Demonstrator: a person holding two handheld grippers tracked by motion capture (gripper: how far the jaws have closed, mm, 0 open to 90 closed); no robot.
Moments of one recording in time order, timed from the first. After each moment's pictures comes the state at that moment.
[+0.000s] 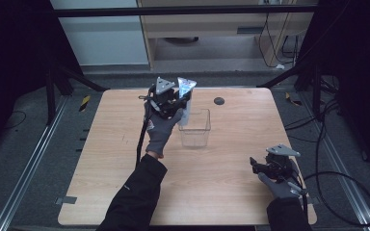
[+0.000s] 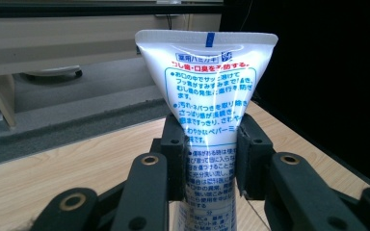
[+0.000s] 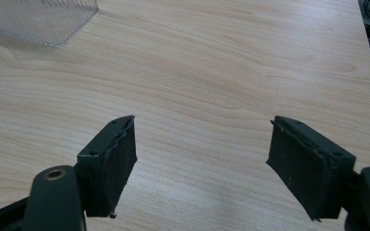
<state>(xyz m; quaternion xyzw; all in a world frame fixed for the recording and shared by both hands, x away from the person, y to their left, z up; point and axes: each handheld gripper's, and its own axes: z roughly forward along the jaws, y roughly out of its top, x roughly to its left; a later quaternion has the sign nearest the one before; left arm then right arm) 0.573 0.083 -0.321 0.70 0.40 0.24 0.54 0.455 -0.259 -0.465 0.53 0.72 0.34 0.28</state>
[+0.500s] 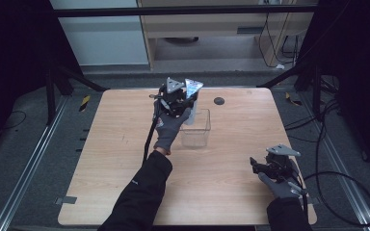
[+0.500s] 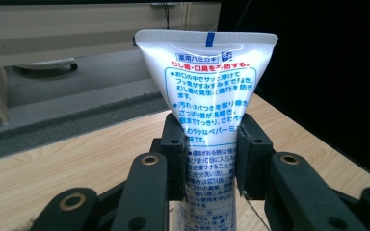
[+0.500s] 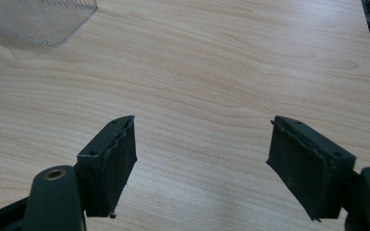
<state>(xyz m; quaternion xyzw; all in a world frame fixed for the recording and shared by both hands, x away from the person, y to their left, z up) 0.596 0.066 -0.344 0.72 0.40 0.24 0.52 0.456 -0.260 -0.467 0.54 0.72 0.34 0.27</state>
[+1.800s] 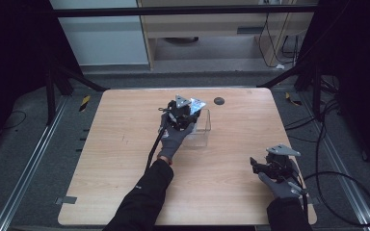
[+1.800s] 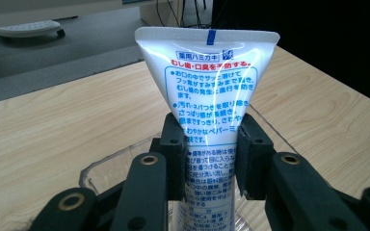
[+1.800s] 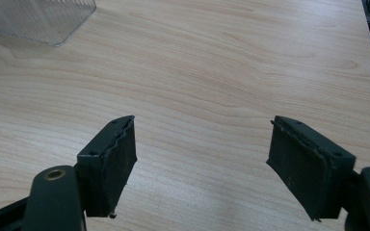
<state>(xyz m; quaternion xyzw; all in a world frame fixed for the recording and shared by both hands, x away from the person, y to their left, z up) 0.605 0.054 -0.413 0.76 0.40 0.21 0.47 0.456 -0.260 -0.467 0.54 0.72 0.34 0.27</state>
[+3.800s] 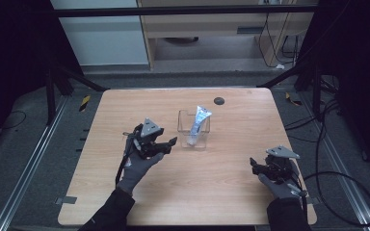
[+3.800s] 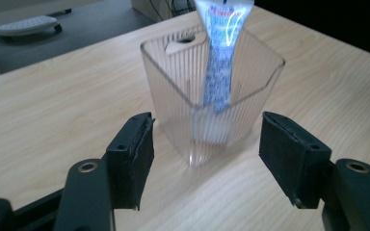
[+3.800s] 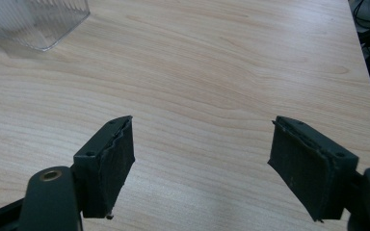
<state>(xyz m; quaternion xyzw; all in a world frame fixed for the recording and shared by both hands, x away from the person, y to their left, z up) 0.503 0.152 -0.408 0.79 0.36 0.21 0.44 0.452 -0.257 -0.470 0.53 0.72 0.34 0.29</state>
